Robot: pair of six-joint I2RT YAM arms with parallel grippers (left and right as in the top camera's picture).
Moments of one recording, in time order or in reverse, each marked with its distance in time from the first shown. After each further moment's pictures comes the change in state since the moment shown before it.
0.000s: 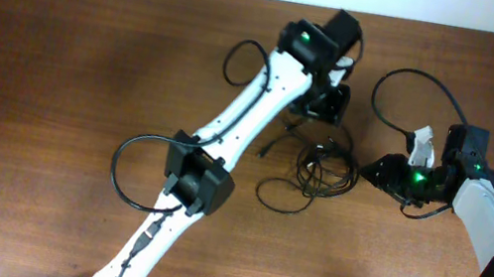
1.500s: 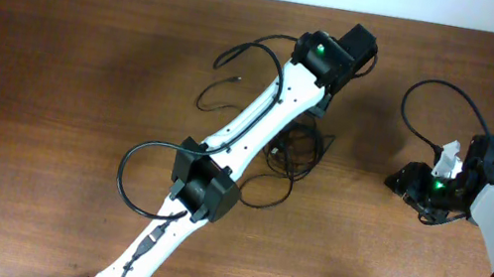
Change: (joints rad) left arm -0.046 0.003 0.029 -0.056 -0.635 0.008; right arm -0.114 0.000 0.000 -0.053 0.142 0.052
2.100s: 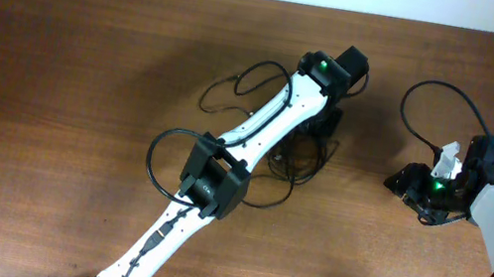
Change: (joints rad) left arm 0.004 0.139 -0.068 0.128 0.385 0.072; right arm 0.000 0.000 0.000 -0.011 0.000 -0.001
